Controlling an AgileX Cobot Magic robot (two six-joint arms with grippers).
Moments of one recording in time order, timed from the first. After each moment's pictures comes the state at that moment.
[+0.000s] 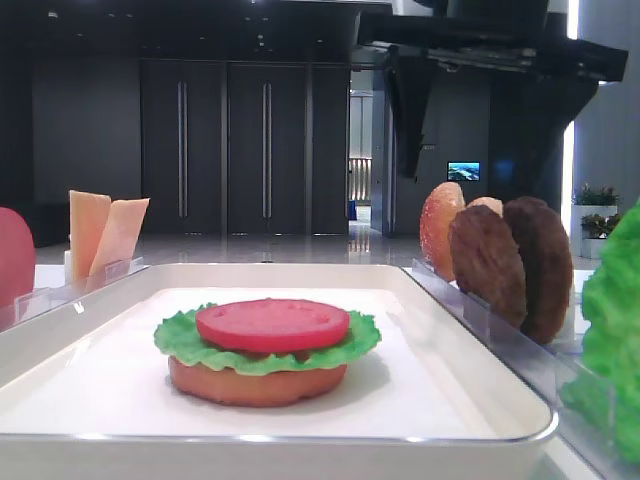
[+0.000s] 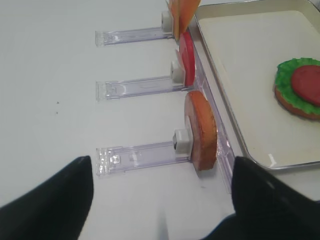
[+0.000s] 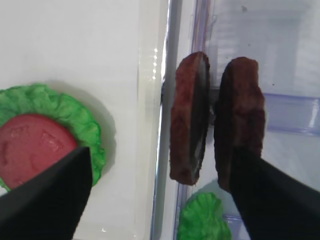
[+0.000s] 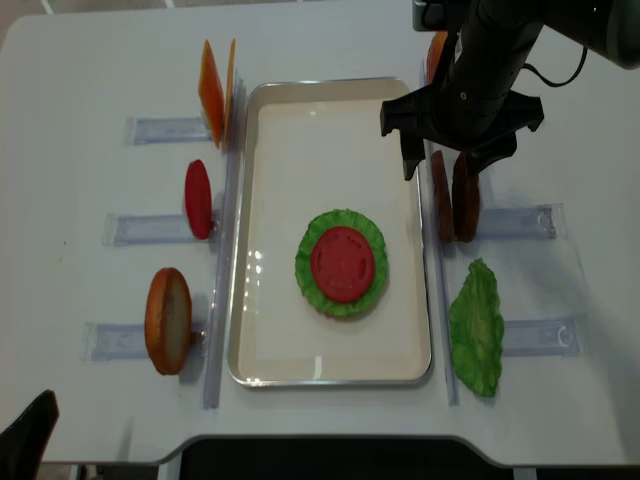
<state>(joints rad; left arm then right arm) -0.02 -0.01 -0.47 -0.06 1.11 0.09 0.53 1.80 -1.42 0.10 1.11 0.38</state>
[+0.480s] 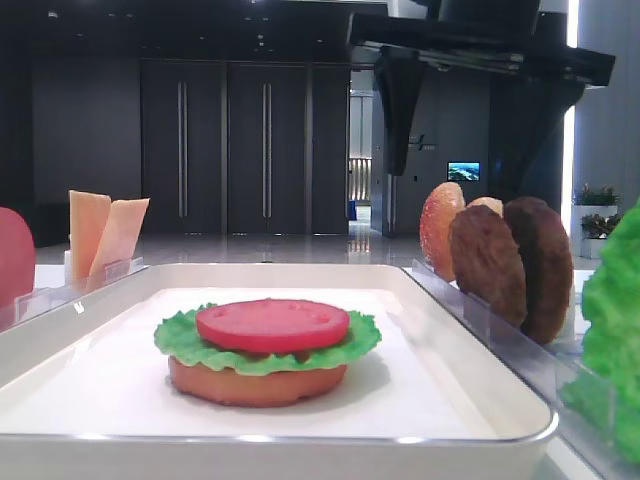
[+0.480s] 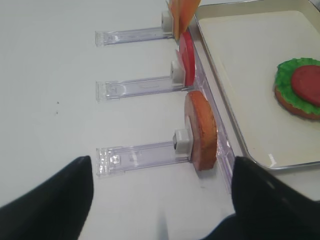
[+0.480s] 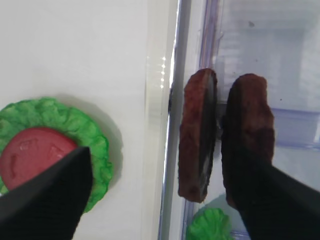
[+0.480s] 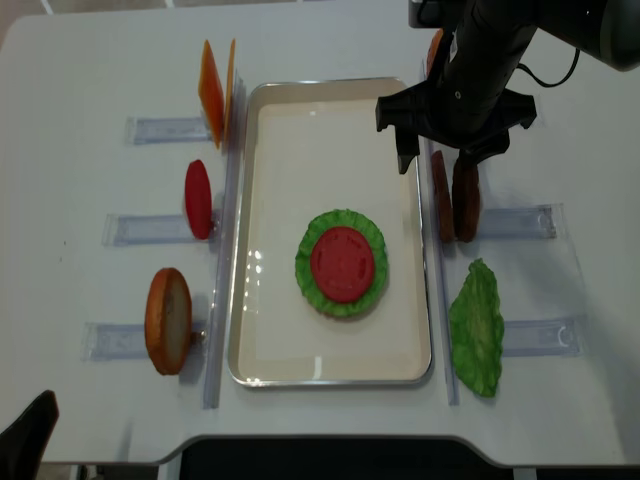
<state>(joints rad) -0.02 -0.01 -0.47 -0.06 1.11 0.09 0.53 1.80 -1.42 0.10 1.07 0.38</state>
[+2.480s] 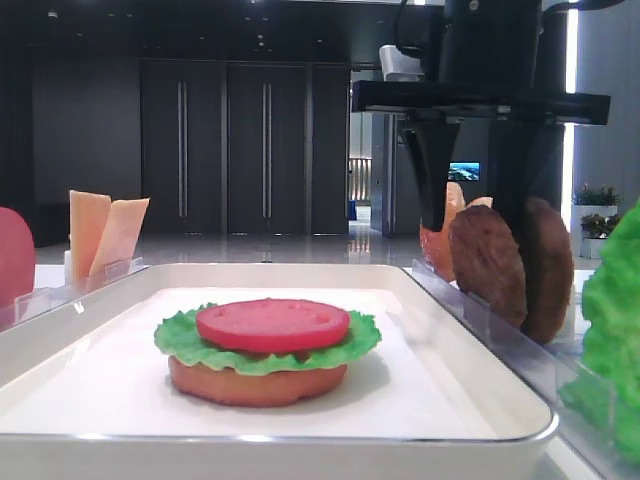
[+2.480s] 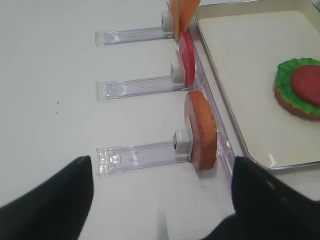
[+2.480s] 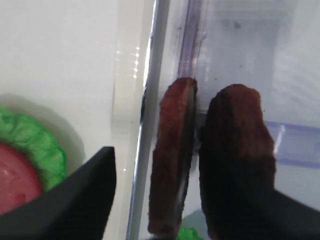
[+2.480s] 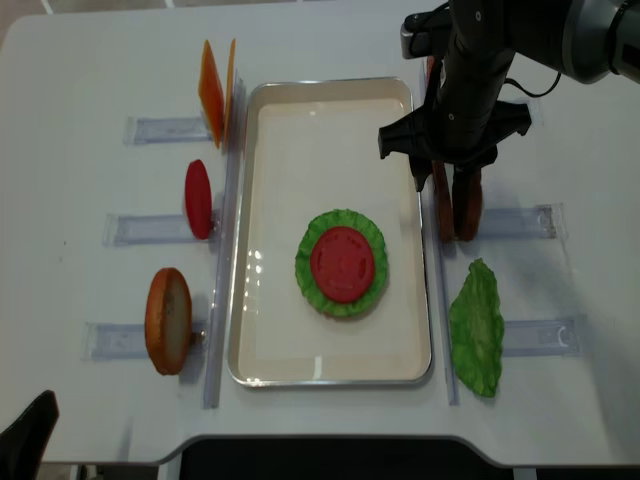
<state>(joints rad) -0.02 -0.01 -0.47 -0.06 1.11 0.09 0.53 1.88 -1.42 0.02 1.07 0.36</state>
